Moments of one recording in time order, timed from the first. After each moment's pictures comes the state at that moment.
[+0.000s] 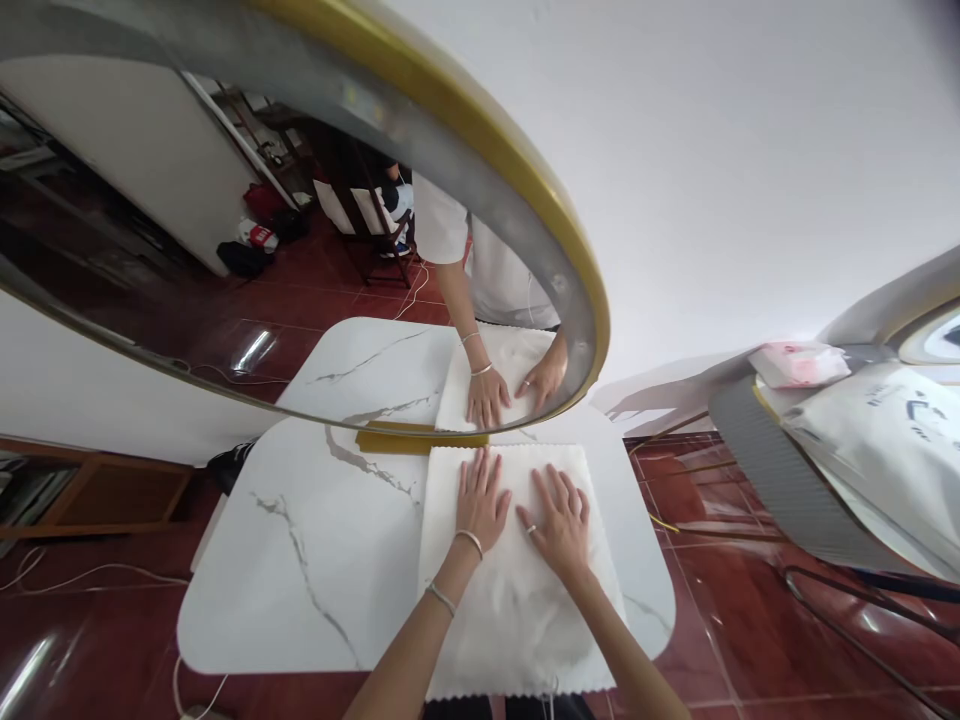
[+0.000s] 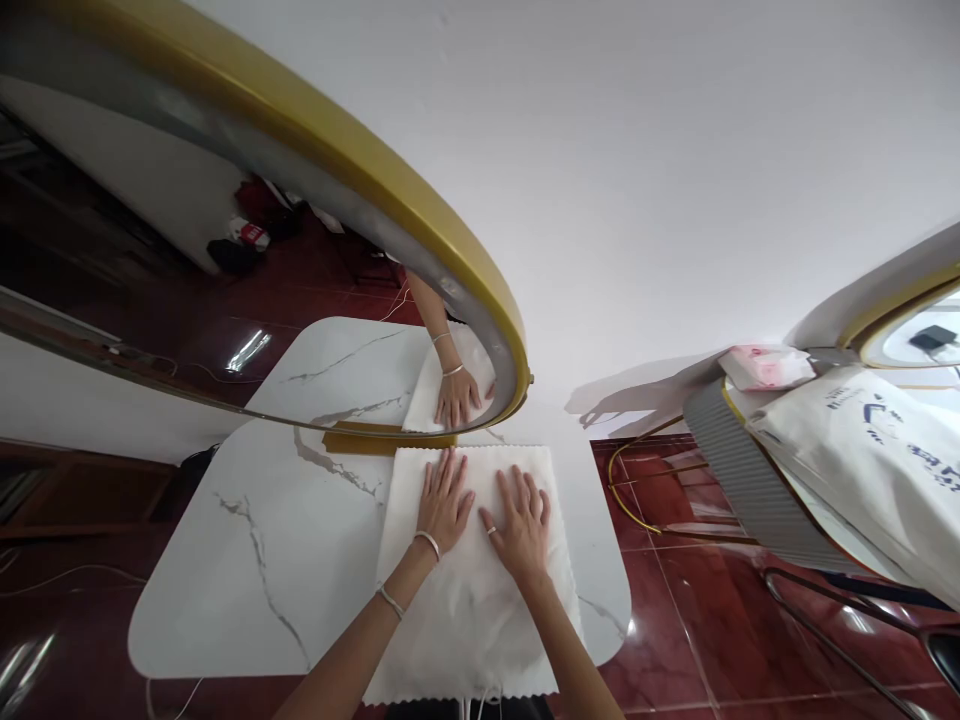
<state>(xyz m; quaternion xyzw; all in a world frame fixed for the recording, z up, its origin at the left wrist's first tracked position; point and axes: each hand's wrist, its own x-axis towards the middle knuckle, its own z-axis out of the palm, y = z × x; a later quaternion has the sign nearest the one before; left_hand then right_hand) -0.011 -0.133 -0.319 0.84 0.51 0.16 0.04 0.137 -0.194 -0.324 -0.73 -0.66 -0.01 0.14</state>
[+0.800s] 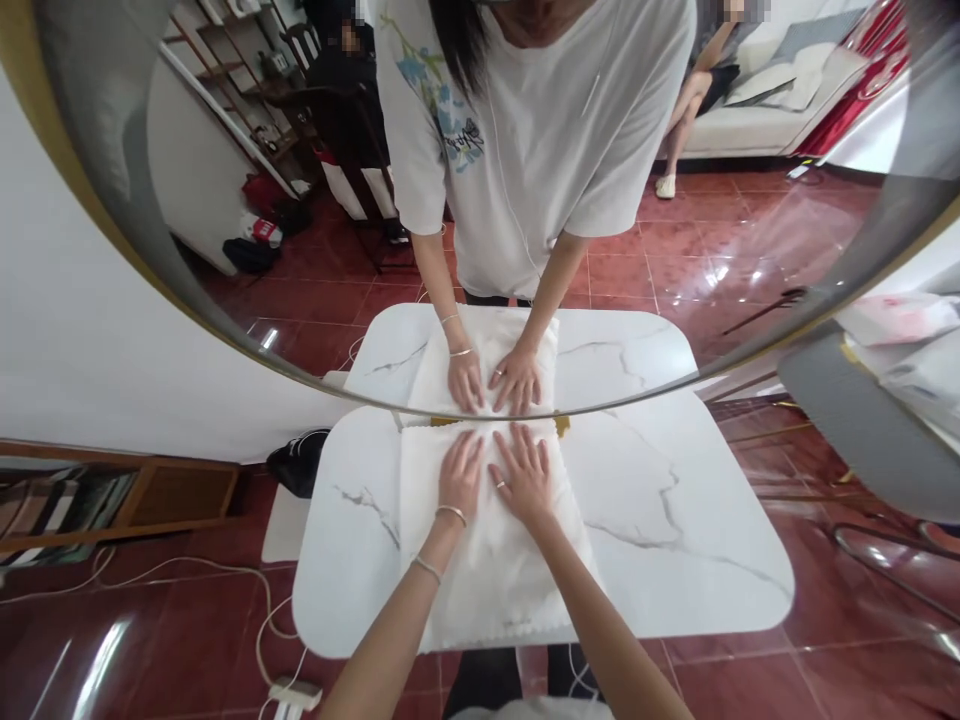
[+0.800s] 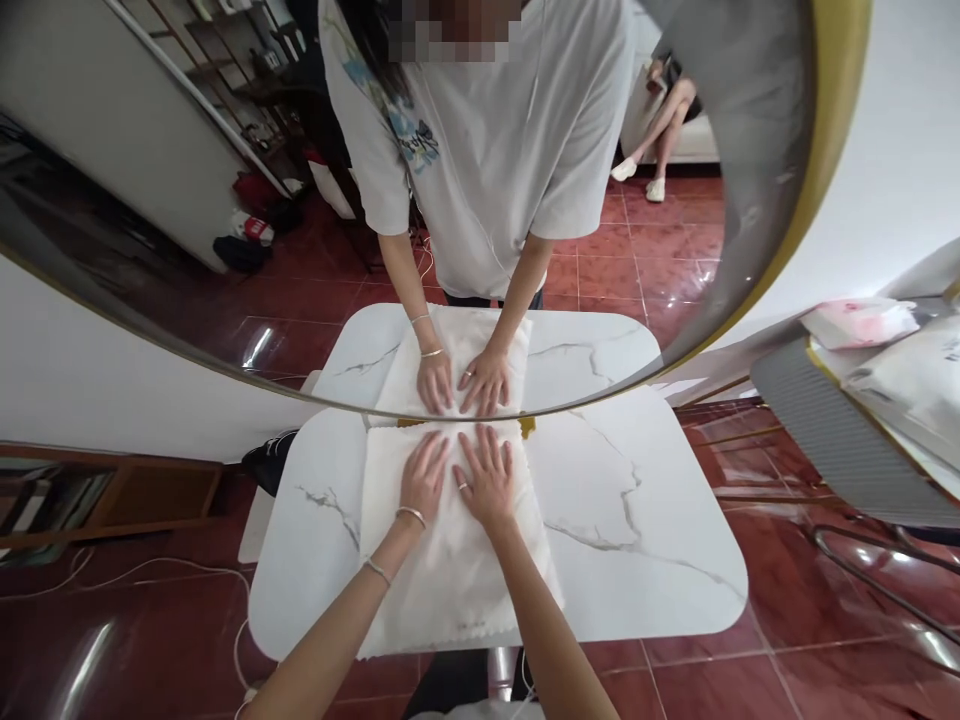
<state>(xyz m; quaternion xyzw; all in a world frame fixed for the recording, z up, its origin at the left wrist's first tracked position) -0.191 -0.081 -0.323 0.84 0.48 0.23 0.04 -0.038 -0.122 -0.315 -0.69 -0.69 0.03 0.20</state>
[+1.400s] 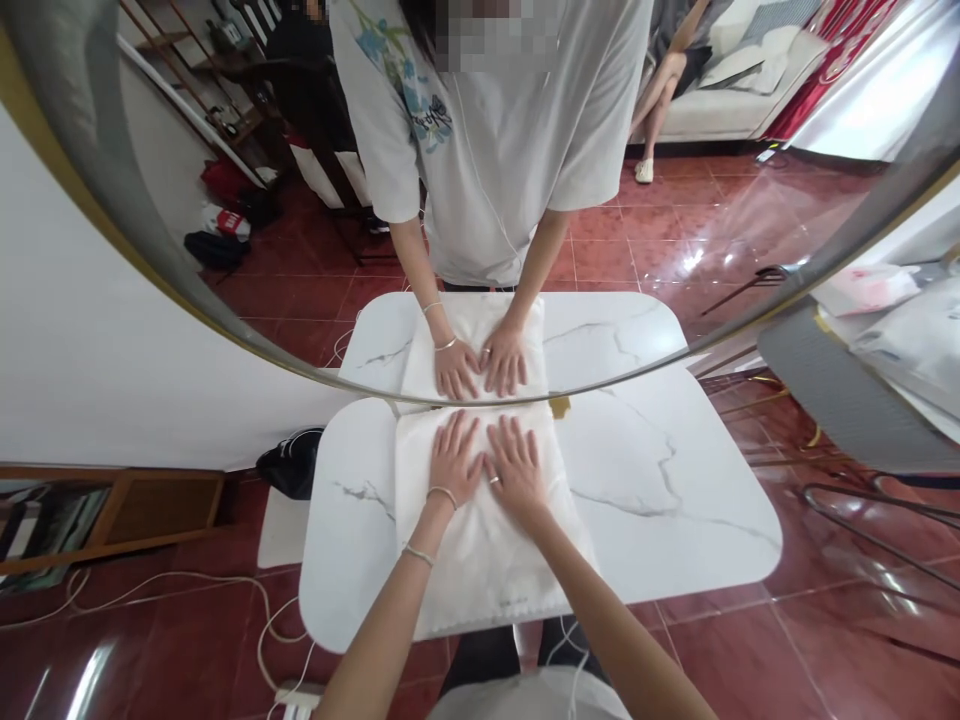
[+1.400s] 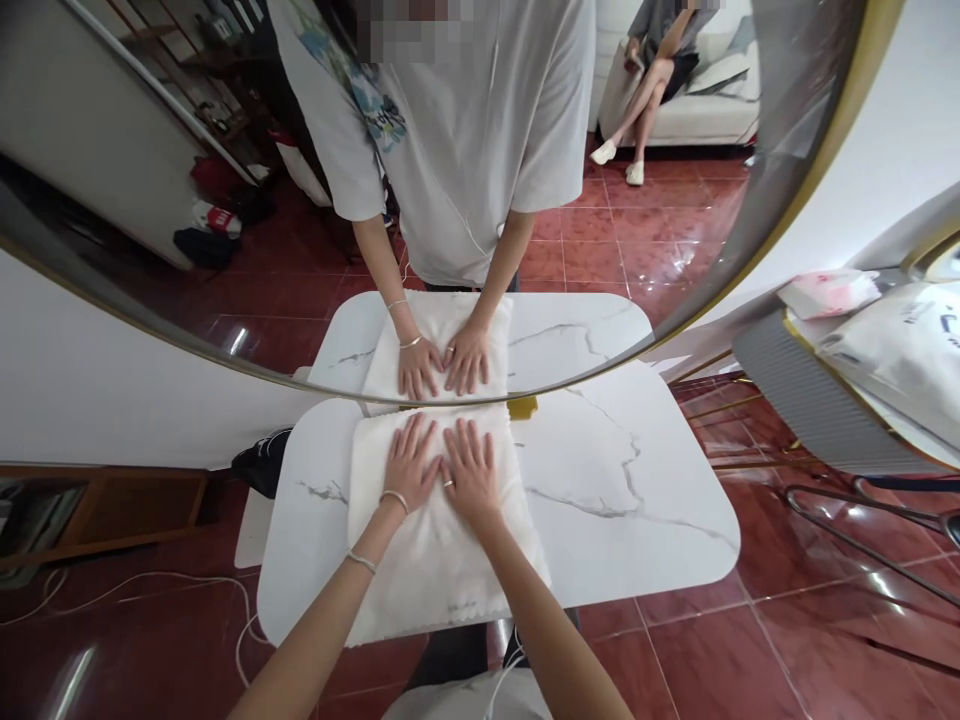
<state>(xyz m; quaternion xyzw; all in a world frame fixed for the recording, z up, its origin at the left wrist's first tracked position) -0.210 -0.075 -0.306 0.87 0.47 0.11 0.07 -0.067 -0.133 -0.313 -0.68 -0.71 0.04 0.18</state>
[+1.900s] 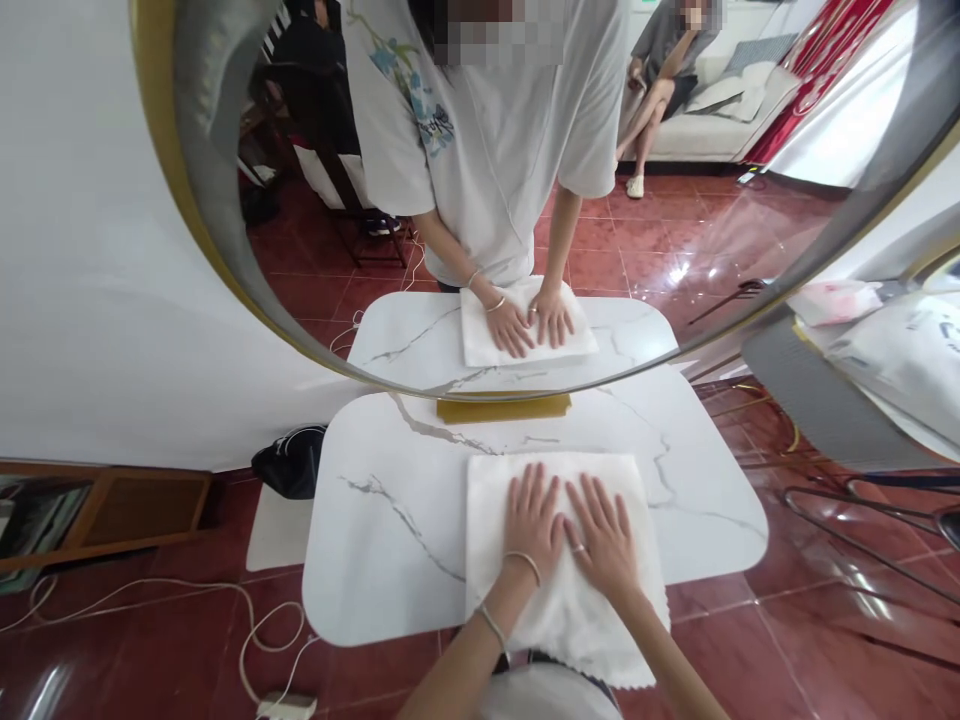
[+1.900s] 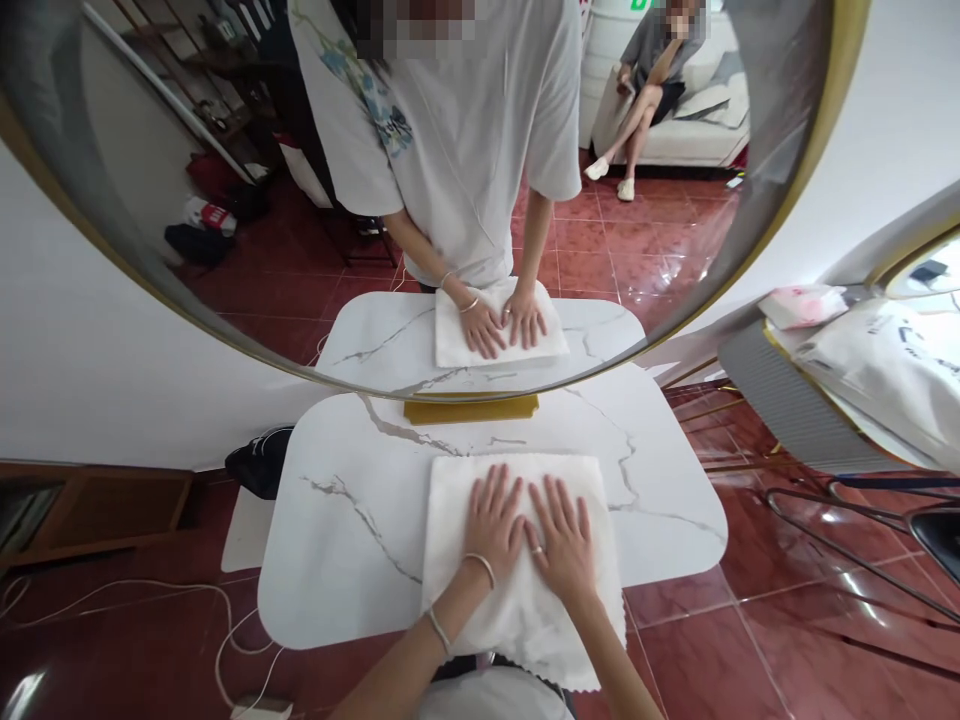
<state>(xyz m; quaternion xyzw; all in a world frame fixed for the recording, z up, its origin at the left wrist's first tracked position) -0.127 -0.200 -0.311 0.88 0.43 0.13 0.13 0.010 -0.264 -0.317 -0.73 -0.67 -0.02 0.11</state>
